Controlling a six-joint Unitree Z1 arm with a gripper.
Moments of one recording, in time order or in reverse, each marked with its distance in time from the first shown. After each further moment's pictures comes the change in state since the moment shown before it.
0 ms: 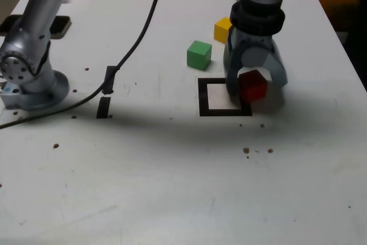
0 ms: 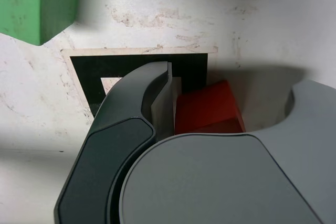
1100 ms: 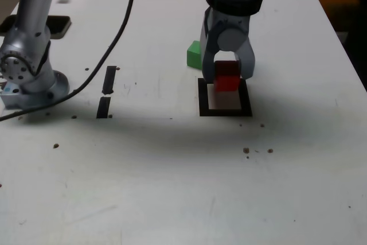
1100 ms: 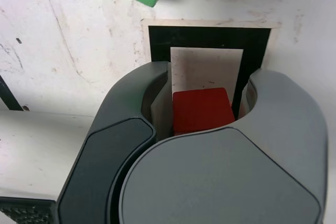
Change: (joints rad) arm -0.001 -0.137 0.086 0.094 -0.024 -0.049
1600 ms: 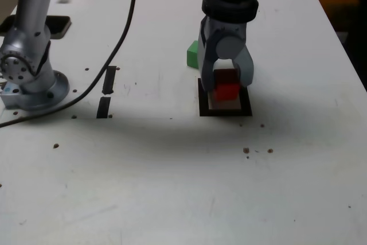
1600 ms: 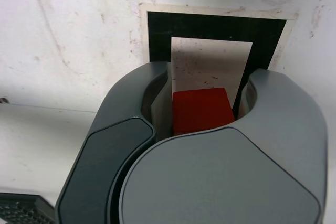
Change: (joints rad) arm 0.000 -0.018 0.093 -0.110 -0.051 -0.036
